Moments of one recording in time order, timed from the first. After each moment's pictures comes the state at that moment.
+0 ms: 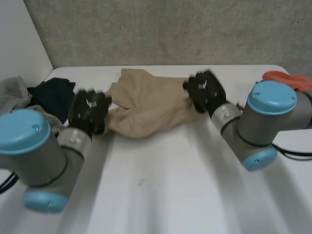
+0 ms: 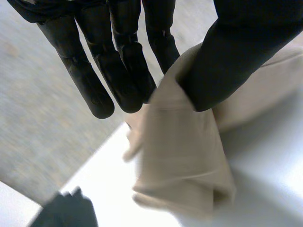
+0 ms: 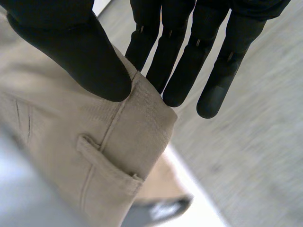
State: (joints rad) left arm 4.25 -1.91 -1.75 3.61 -1.63 3.60; right arm 2.03 -0.91 1.29 -0.38 1.35 2.62; left_hand 1.17 1.20 1.20 1.20 0.97; right_hand 1.08 1.17 1.19 1.20 1.02
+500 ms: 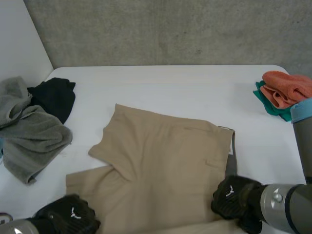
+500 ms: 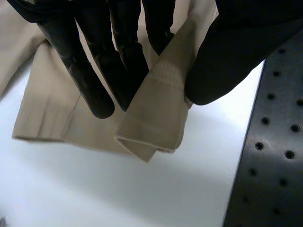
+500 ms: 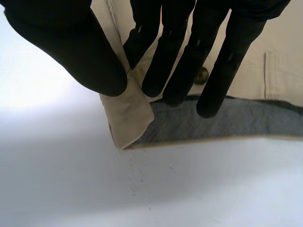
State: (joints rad) left arm 4.25 -1.51 -1.92 2.45 -1.49 3.95; right arm 1.96 -1.36 1.75 0.66 1.32 2.10; left_hand 1.17 1.20 1.20 1.20 0.98; right_hand 1.08 1.17 1.19 1.20 1.02
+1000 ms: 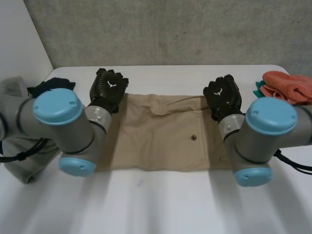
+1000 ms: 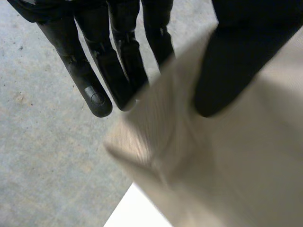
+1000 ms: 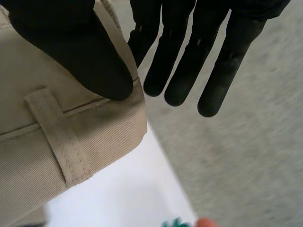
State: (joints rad) left arm 4.20 -2.20 -1.35 3.61 -1.63 3.77; right arm 2.06 -0.97 1.45 -0.53 1.67 2.35; left_hand 0.95 0.96 0.97 0.98 0.80; right_hand 1.06 1.09 1.10 1.10 0.93
